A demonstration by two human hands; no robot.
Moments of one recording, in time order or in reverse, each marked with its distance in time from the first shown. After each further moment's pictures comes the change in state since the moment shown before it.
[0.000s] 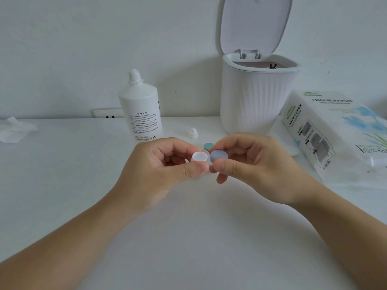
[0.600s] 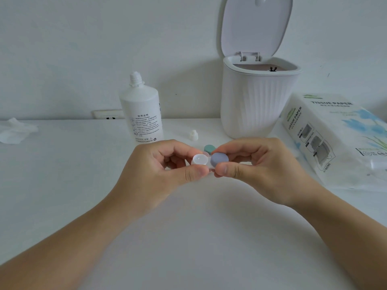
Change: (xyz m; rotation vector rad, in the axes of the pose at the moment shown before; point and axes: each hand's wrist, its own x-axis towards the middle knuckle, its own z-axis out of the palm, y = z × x) left_hand 0.000 -0.002 -0.001 0.088 0.003 0.065; right_hand 0.001 0.003 -0.005 -0.110 0.053 -0.057
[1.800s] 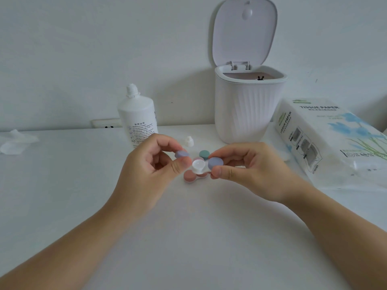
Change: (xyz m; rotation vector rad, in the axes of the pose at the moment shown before) left_hand 0.006 -0.012 -0.003 0.038 0.126 0.086; right_hand 0.002 0.003 -0.006 0.059 -0.035 0.069
